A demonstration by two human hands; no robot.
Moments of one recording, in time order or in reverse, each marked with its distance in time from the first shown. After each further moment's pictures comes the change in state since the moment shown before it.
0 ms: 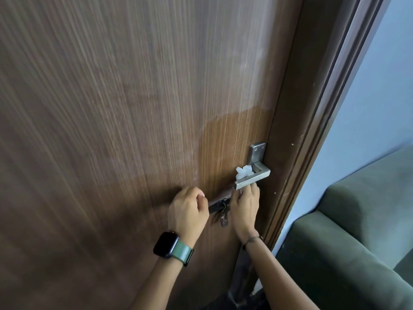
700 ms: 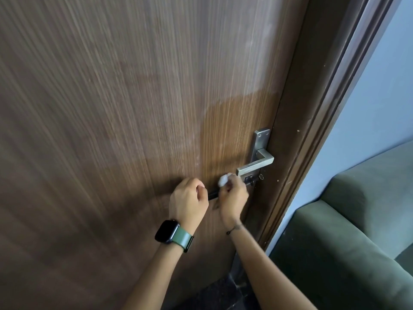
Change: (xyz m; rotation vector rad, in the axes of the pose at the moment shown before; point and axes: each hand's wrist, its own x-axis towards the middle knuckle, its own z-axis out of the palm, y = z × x) left_hand -0.008 -0.008 0.010 0.023 0.002 -0.068; right_hand -0.020 -0.006 0.024 0.077 -0.063 0.197
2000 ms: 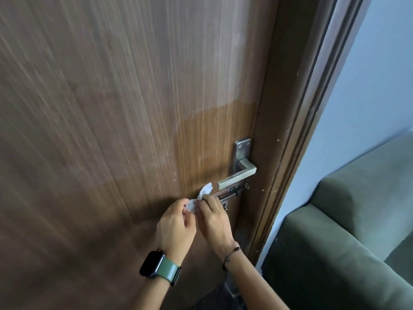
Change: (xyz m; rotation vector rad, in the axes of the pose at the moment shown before) left_hand -0.013 0.006 0.020 -0.047 -0.053 -0.082; right_hand -0.009 0.020 -0.016 -0.215 -0.241 -0.625
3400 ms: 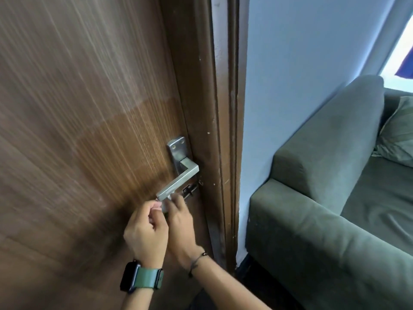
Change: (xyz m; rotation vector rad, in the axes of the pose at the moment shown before) left_hand 0.012 0.045 0.042 -0.059 0.131 0.167; right_hand 0.008 0.004 -0.023 0.197 -0.035 0.392
